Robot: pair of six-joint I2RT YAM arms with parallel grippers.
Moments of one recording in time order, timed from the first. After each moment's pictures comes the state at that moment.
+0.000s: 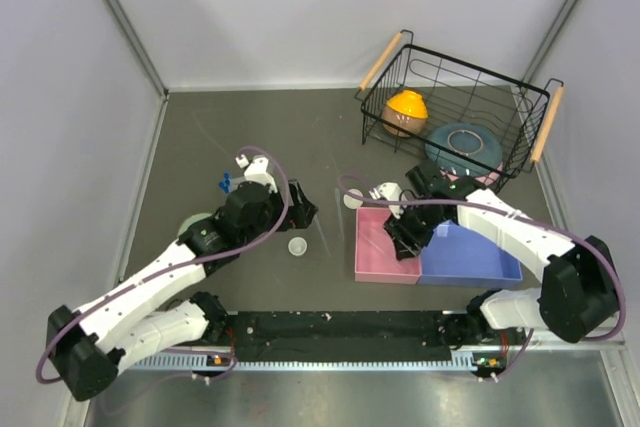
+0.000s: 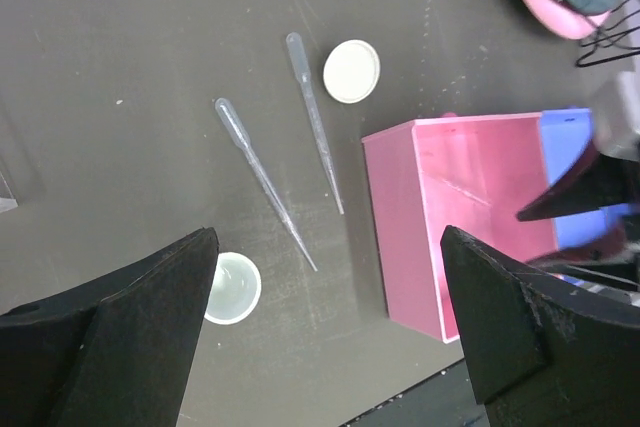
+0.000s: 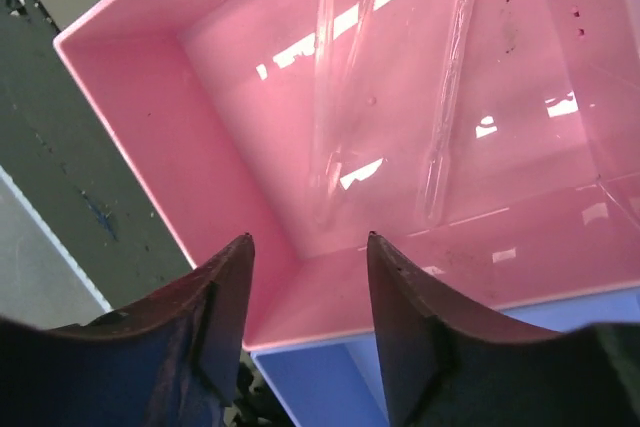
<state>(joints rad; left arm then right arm) -0.76 0.87 0.71 -0.34 -0.19 -0.69 0.54 1.30 0.87 -0.83 -0.44 -0.37</state>
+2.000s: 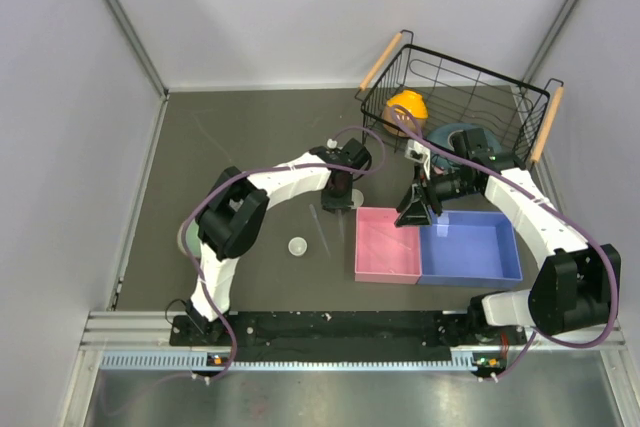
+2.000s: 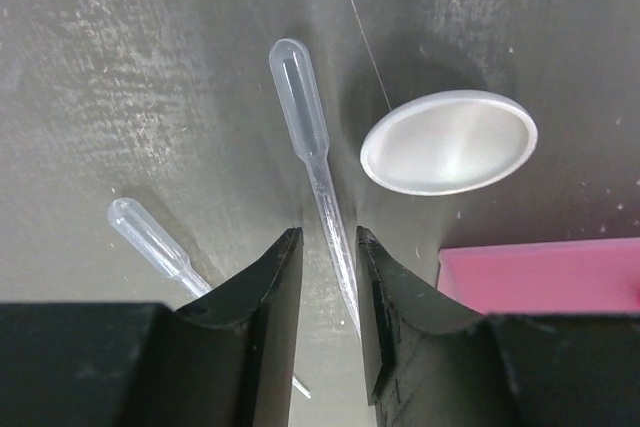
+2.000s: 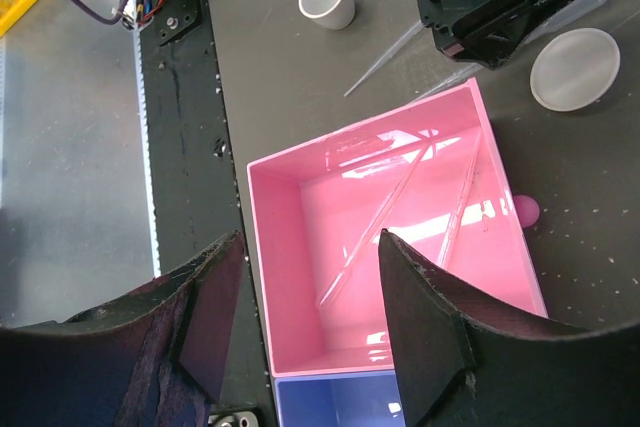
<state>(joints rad) -0.77 2.05 1.54 -0.75 -0.15 -0.69 0.20 1.32 1.03 -0.92 -1.08 -0.64</state>
